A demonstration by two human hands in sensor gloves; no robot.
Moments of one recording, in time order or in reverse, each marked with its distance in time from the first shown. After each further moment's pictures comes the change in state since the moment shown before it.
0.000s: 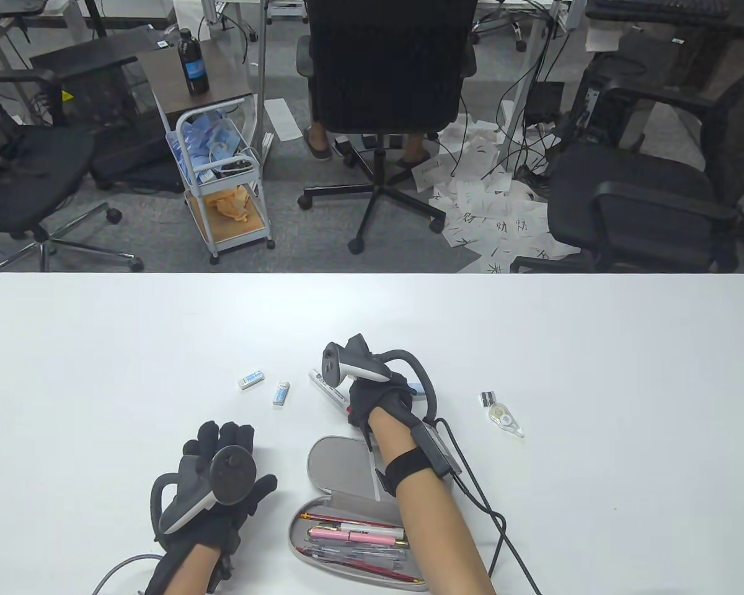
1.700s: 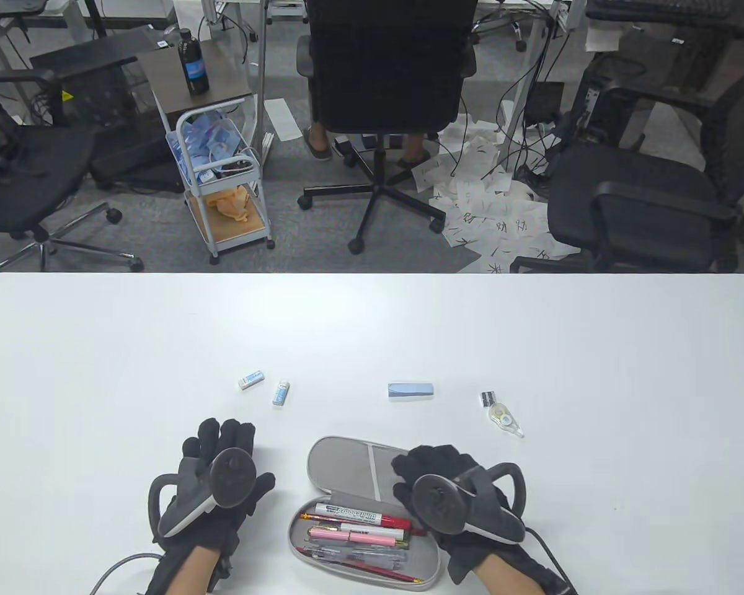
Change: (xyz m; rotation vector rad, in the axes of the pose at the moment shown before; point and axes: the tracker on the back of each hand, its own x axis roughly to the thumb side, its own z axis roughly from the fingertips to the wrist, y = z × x) left_hand 0.003 0.003 0.003 0.043 -0.006 -0.035; right_hand -0.066 0.055 0.232 -0.723 -0.059 -0.256
